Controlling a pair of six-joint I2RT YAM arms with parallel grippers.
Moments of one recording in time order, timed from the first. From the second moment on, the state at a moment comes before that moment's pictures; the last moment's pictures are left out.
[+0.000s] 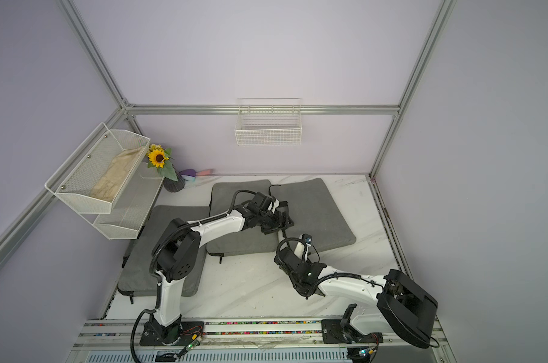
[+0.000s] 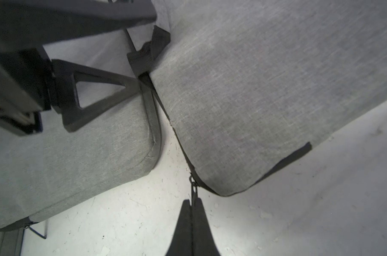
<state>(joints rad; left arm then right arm) -0.71 2.04 1.50 -0.28 0.37 -0.83 0.94 1.28 0.55 -0.13 0.55 1.14</state>
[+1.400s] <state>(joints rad) -0.60 1.64 1.24 -0.25 0.19 -0.92 0.94 1.66 0.68 -0.07 0.65 1.20</state>
